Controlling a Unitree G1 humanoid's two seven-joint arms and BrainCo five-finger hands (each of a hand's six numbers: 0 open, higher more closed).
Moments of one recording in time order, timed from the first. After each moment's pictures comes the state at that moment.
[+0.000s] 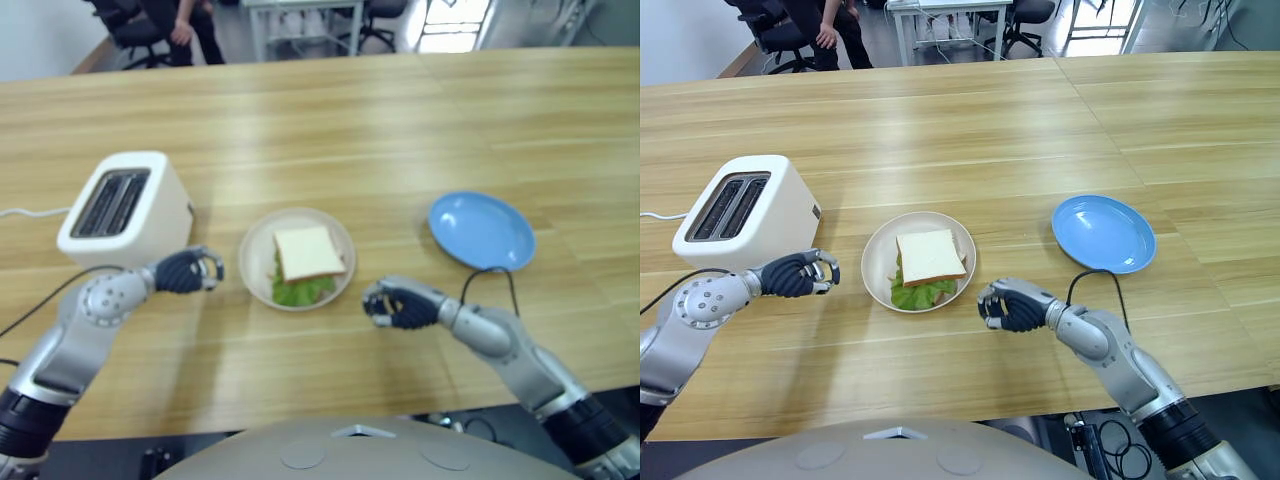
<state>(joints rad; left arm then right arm) 0.11 0.87 -0.14 -0.36 0.20 0.33 -0.64 0.11 -0.68 0.37 -0.16 -0.35 -0.23 0.49</state>
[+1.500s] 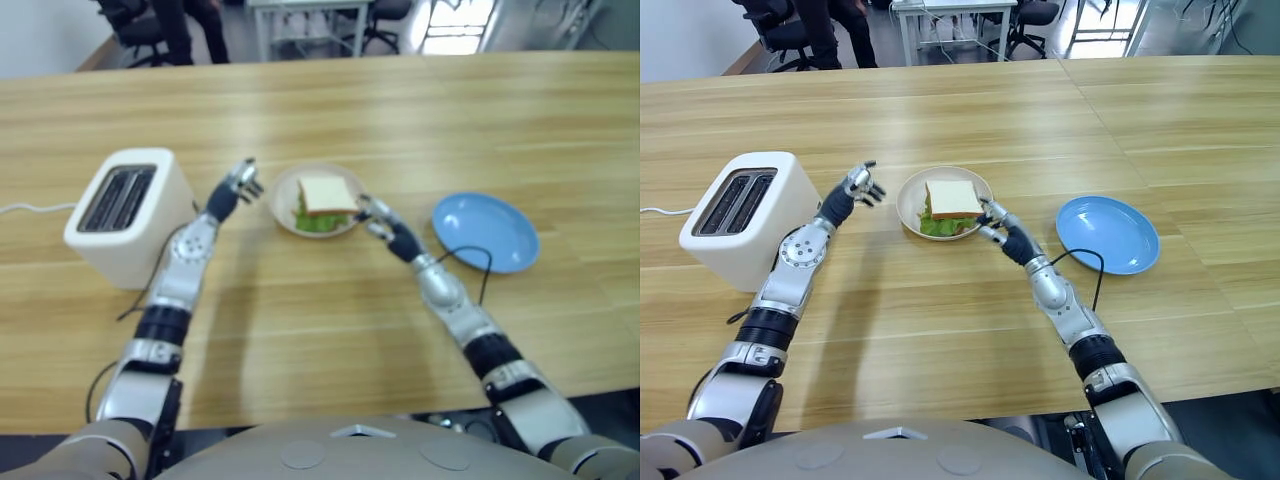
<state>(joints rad) -0.39 0.24 0.00 0.32 0.07 -0.15 -0.15 -0.27 -0.29 0.15 0.54 -0.01 -0.51 0.04</state>
